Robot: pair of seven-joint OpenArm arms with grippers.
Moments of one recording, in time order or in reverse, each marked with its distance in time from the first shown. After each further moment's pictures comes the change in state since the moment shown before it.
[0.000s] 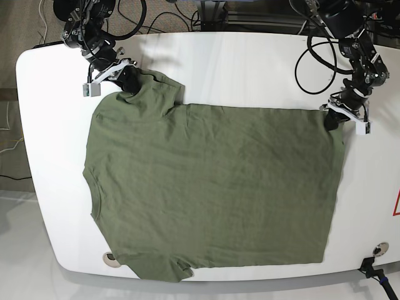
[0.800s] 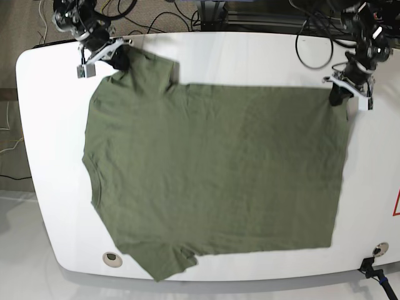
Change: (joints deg) left arm 13.8 -0.2 -0.4 10.2 -1.2 -0.4 -1.0; right arm -9.7 1.1 0.2 9.3 -1.8 -0.7 -1.5
